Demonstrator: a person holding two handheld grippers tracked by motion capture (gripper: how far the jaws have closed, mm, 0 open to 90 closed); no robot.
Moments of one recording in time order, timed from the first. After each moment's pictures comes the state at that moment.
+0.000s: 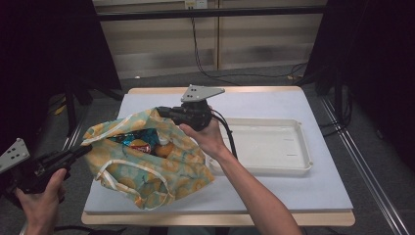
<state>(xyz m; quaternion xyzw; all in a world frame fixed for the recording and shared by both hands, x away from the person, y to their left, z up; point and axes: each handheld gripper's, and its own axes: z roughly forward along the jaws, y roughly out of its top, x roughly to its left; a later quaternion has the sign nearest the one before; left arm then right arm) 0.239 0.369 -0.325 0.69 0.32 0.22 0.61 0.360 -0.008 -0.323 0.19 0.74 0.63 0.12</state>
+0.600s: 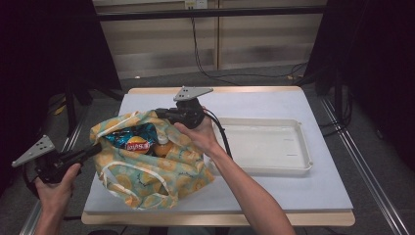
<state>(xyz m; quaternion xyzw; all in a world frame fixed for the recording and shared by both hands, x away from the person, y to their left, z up) 0.279 0.374 -0.375 0.72 0.37 0.18 0.55 0.388 0.009 -0.349 0.22 0.76 0.60 0.11</state>
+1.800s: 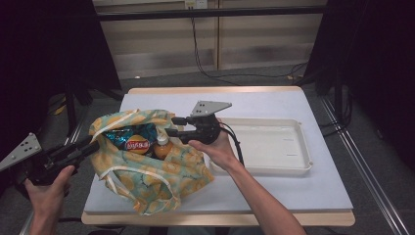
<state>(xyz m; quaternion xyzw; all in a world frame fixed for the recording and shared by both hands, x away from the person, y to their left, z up) 0.259 0.368 -0.336 0.70 0.32 0.21 0.60 0.346 -0.027 -0.358 0.20 0.76 0.60 0.11</state>
